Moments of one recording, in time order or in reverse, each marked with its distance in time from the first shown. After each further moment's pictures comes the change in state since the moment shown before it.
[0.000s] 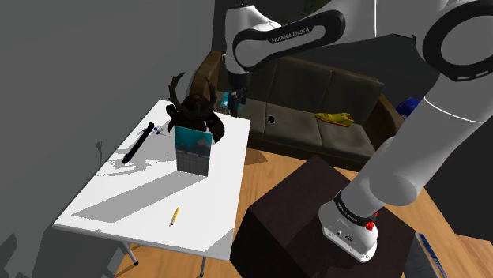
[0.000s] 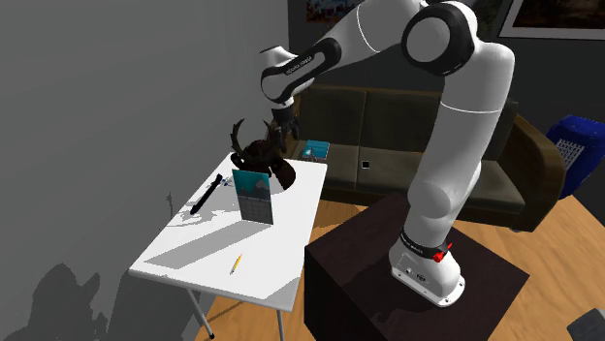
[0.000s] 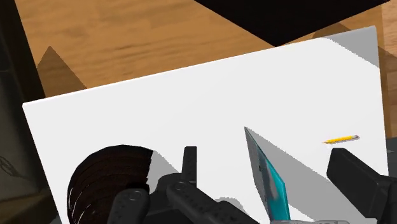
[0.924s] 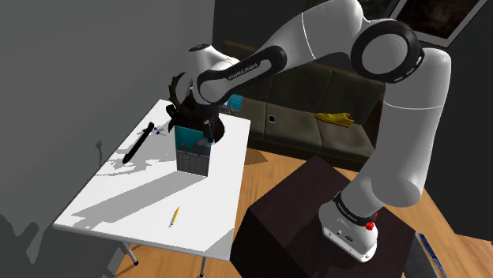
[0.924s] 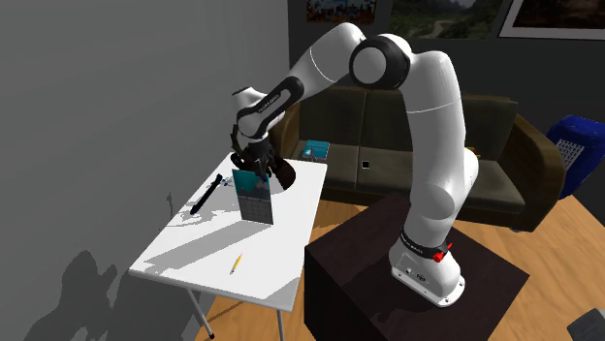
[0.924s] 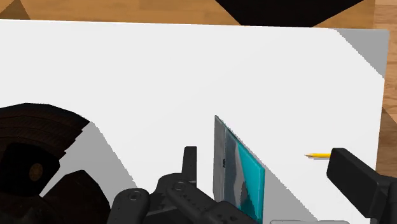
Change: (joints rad) arm 0.072 0.378 0.052 0.210 -0.050 0.084 -0.081
